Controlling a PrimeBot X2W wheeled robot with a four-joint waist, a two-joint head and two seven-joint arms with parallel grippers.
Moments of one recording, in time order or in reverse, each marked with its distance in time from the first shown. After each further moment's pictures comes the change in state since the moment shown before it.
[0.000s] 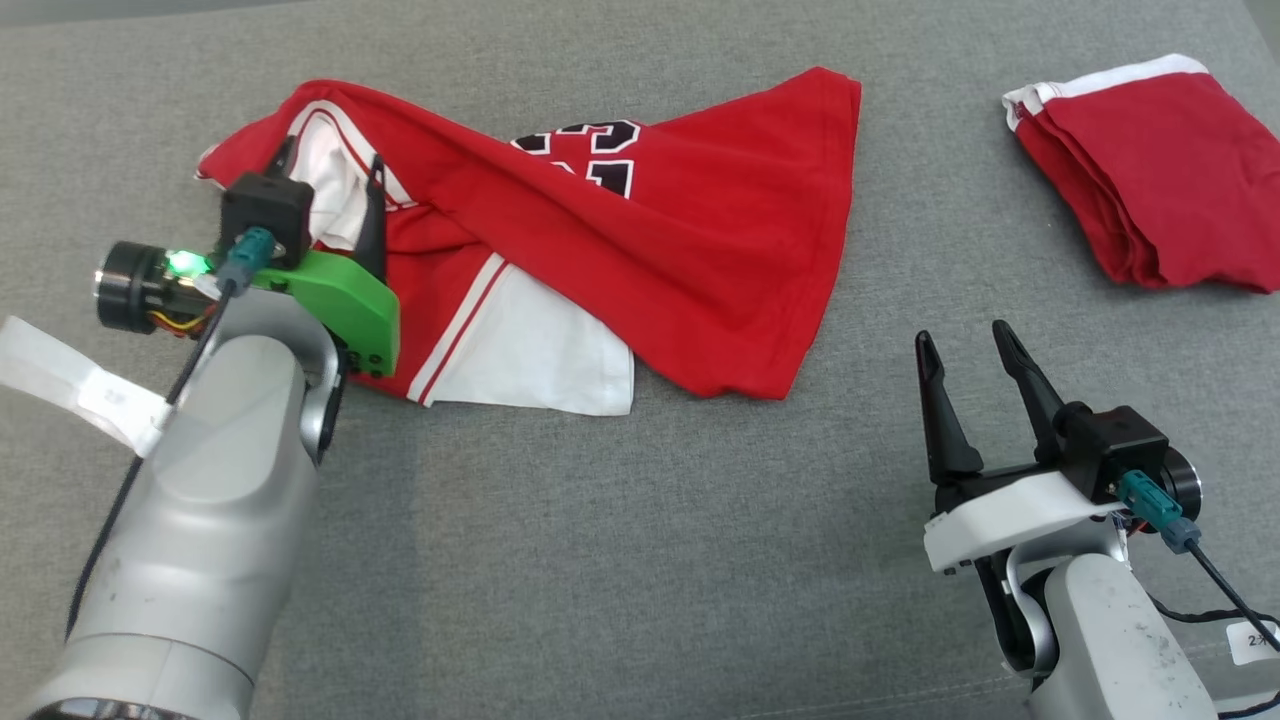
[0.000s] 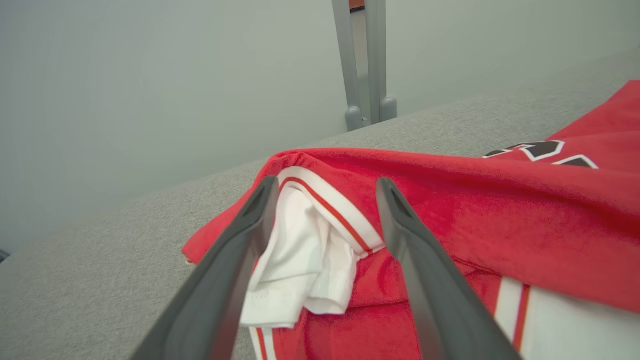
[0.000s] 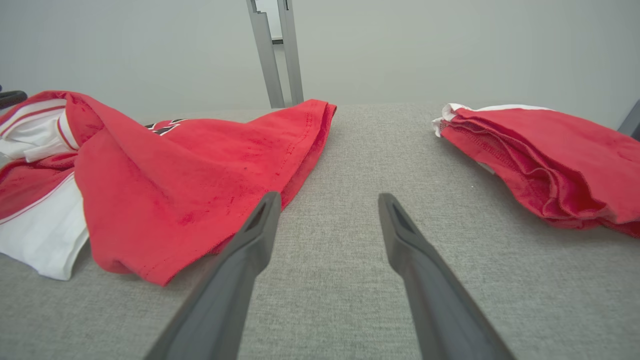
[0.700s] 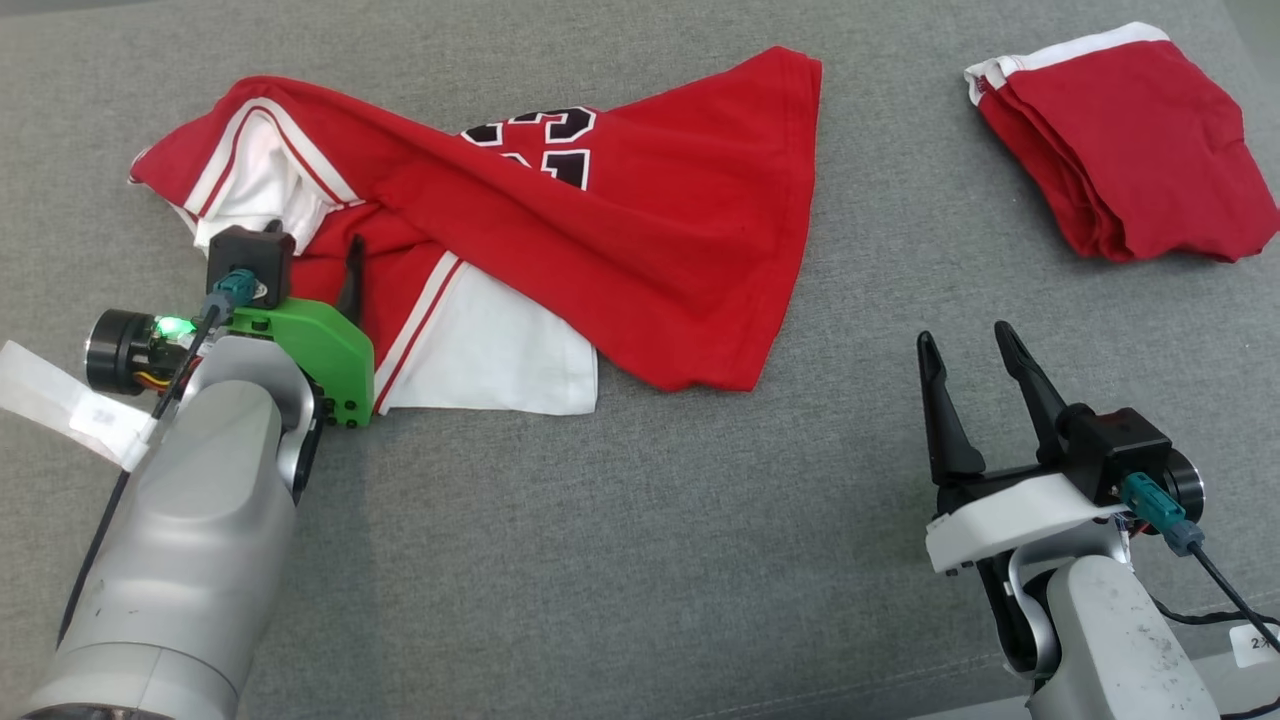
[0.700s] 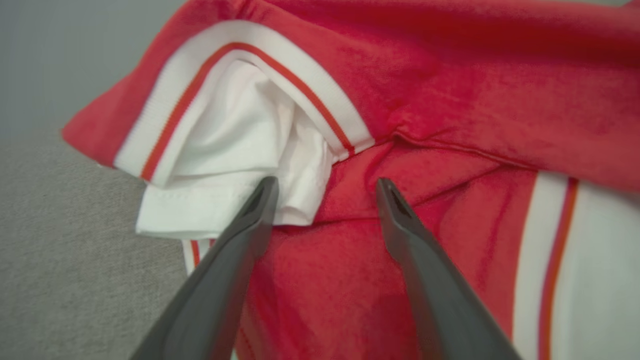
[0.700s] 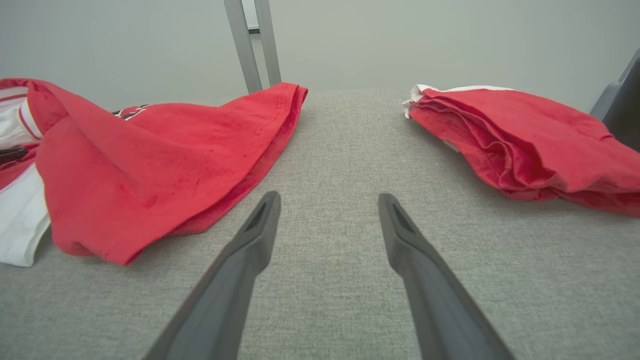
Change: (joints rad) left arm 0.013 0.001 -0.009 0.153 -0.044 -0.035 0.030; right arm 0.007 0.000 -0.002 -0.009 0.000 0.000 0.000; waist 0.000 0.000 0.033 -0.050
